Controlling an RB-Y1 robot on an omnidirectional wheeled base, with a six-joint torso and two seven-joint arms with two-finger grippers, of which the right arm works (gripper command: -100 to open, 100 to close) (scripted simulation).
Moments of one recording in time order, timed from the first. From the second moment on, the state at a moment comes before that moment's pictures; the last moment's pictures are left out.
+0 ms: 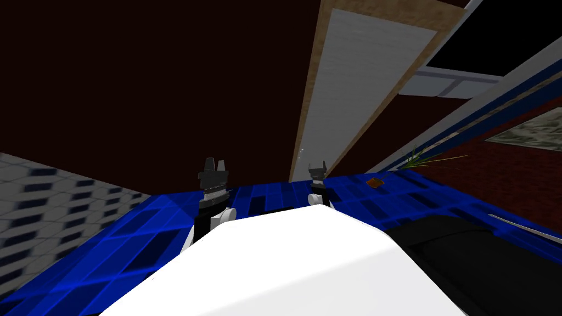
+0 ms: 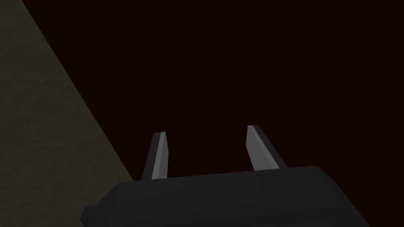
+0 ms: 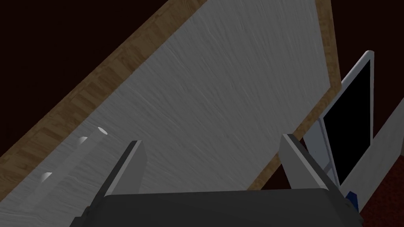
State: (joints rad) arm 0.37 -0.08 -0.03 -1.80 -0.33 -0.66 -0.38
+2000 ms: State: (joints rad) arm 0.24 -0.12 -0.11 -1.28 -0.65 -0.78 -0.81
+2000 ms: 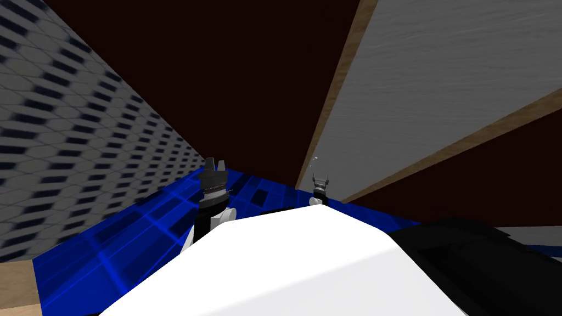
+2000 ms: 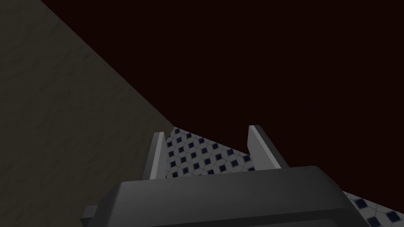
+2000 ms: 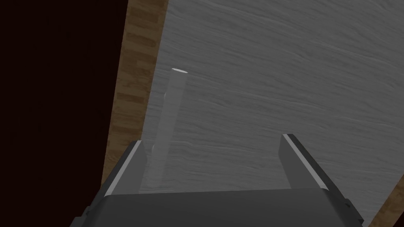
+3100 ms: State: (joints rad) arm 0.16 -0.14 -0.14 -1.02 -0.80 -0.85 -1.00
